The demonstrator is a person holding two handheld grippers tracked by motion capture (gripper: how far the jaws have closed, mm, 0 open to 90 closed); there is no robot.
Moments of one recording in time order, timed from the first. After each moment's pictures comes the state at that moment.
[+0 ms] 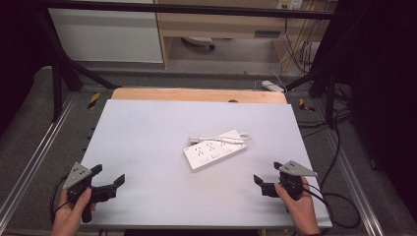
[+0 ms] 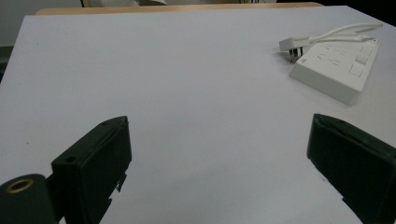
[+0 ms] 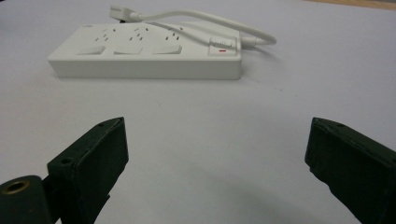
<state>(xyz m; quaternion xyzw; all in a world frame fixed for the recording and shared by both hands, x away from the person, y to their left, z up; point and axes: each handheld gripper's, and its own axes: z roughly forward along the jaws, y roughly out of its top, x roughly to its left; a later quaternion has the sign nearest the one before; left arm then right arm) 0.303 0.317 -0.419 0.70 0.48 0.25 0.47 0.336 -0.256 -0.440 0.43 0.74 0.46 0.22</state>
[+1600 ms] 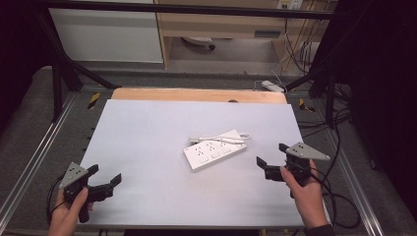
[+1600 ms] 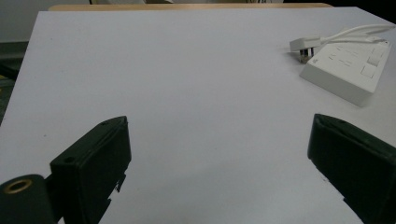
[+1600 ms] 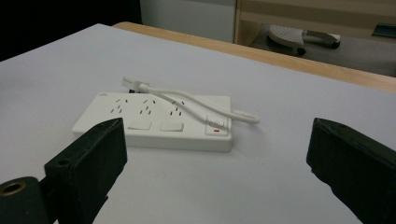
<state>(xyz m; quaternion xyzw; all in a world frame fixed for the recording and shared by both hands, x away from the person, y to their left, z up) 0.304 0.326 -0.421 0.70 0.49 0.25 0.46 0.345 -0.248 -0.363 0.42 0.72 0.49 0.25</state>
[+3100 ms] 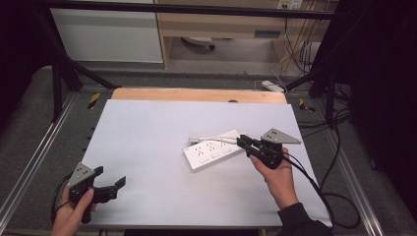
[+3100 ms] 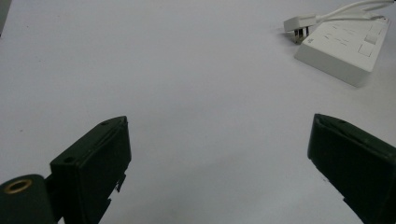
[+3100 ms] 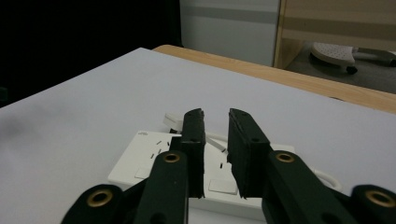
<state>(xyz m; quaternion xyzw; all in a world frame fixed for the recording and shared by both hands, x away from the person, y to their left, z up) 0.307 0.318 -0.426 0.72 0.48 0.23 0.45 0.390 -0.193 -0.366 0.37 0.72 0.54 0.21</state>
